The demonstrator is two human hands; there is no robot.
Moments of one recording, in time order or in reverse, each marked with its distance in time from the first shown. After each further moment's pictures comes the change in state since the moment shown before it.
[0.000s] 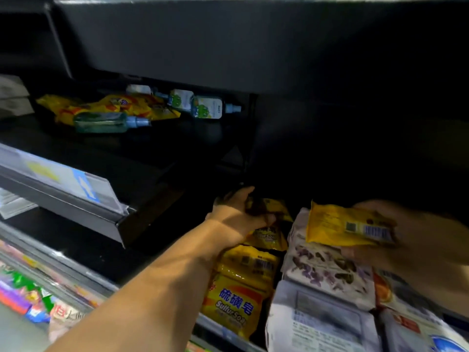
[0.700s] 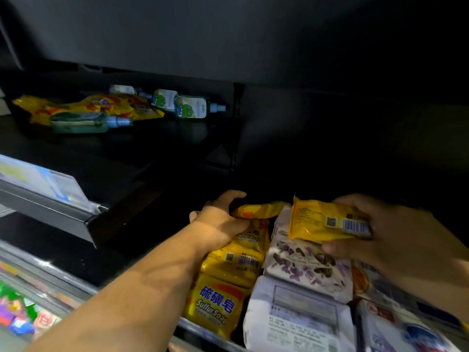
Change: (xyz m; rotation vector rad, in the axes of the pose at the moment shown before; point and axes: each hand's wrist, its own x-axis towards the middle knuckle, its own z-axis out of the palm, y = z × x) left_hand 0.013 -0.023 0.019 -0.139 -0.008 -0.051; right_hand -0.003 -0.021 -0.019 -0.286 -0.170 0.099
